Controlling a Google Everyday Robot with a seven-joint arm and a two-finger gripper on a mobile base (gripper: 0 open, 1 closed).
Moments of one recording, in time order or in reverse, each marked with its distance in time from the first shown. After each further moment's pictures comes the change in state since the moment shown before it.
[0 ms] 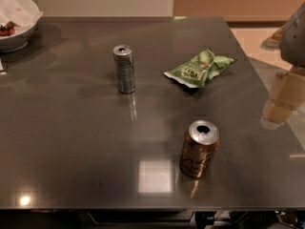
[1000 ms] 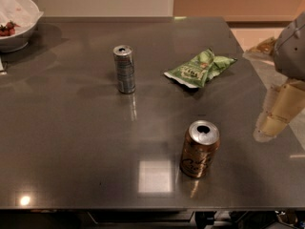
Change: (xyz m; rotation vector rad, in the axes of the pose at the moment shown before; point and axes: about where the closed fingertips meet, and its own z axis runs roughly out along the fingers) arm -0.024 0.026 0.009 -0.076 -0.176 -0.100
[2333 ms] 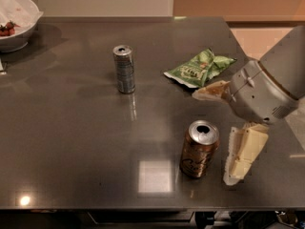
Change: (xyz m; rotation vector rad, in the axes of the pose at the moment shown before) arm -0.047 0.071 0.065 -0.242 -0.212 -0.215
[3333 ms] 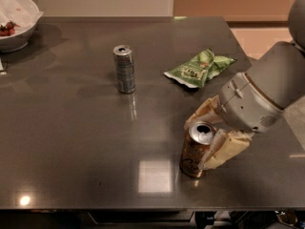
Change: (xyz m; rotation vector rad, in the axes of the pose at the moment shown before) arm 0.001 0.006 0.025 -0.053 -0.024 -0.028
